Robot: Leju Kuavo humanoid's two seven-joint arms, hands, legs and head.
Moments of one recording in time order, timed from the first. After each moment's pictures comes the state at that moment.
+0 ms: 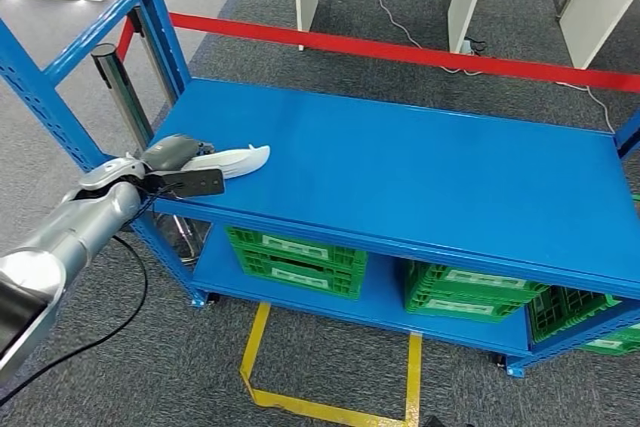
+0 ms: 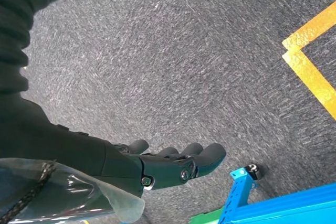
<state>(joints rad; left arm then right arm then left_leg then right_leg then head) -0.94 0.28 -0.80 -0.47 -0.72 0.11 -0.49 -0.16 0.01 0.67 -0.18 0.28 -0.40 -0.14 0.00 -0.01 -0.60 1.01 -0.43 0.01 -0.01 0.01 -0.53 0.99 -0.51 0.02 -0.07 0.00</state>
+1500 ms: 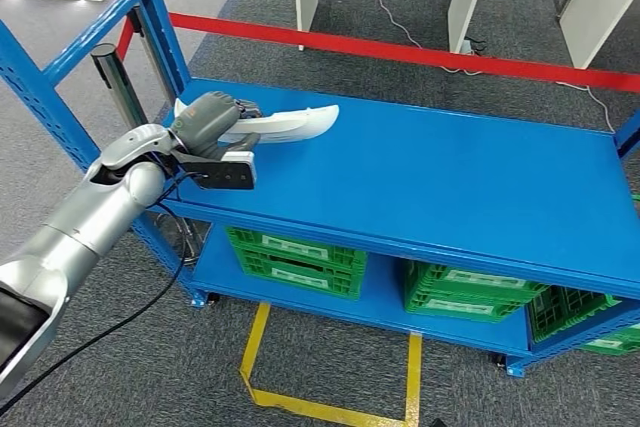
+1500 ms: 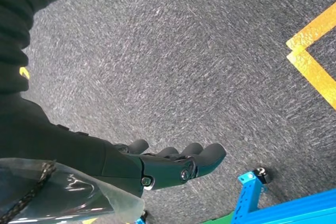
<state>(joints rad) -0.89 0.26 -0.79 -0.97 -0.73 0.08 -0.48 -0.14 0.01 0.59 -0.18 0.32 -0.41 -0.16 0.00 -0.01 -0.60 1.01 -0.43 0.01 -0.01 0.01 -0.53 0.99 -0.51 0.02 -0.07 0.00</state>
